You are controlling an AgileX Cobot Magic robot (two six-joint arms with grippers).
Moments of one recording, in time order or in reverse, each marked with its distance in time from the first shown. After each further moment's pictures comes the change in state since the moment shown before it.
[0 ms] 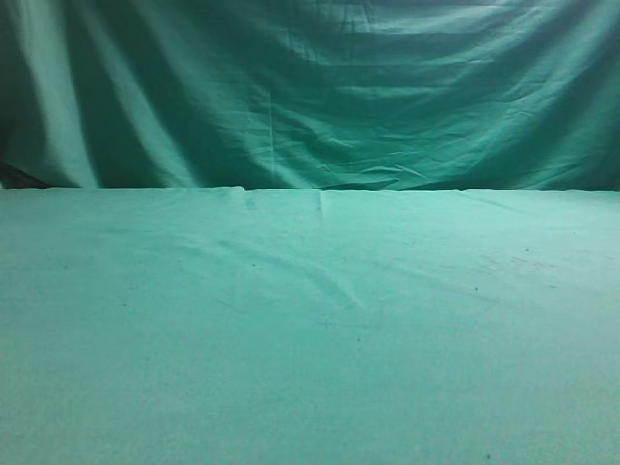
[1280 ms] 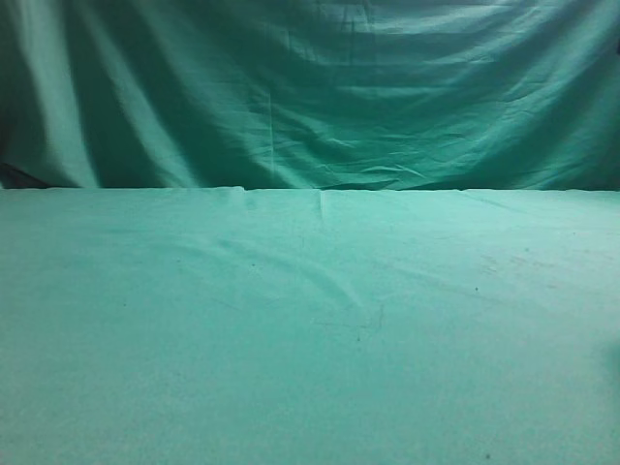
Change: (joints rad) left arm 0.002 0.151 0.000 0.263 -0.149 -0.151; right arm 0.127 0.281 -0.102 -0.090 -0.101 0.127
